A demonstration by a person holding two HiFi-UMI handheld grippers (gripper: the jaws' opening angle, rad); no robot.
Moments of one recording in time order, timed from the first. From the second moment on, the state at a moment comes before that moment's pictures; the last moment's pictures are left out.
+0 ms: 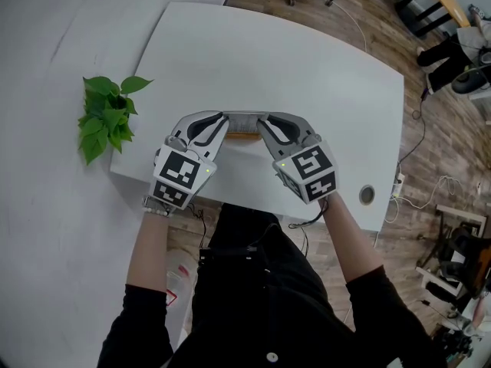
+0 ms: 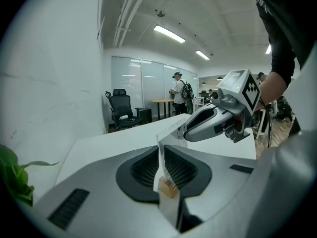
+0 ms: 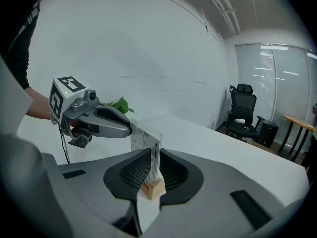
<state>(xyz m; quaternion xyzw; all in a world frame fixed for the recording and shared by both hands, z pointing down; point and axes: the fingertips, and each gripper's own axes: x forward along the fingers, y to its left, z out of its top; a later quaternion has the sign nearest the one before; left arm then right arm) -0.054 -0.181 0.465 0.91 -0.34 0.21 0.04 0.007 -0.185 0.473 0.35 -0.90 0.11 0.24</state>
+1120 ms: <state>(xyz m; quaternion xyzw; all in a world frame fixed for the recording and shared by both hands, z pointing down) -0.051 -0.189 0.479 0.91 -0.36 0.20 0.05 0.010 -0.189 0.489 0.36 -0.89 0.11 0.26</state>
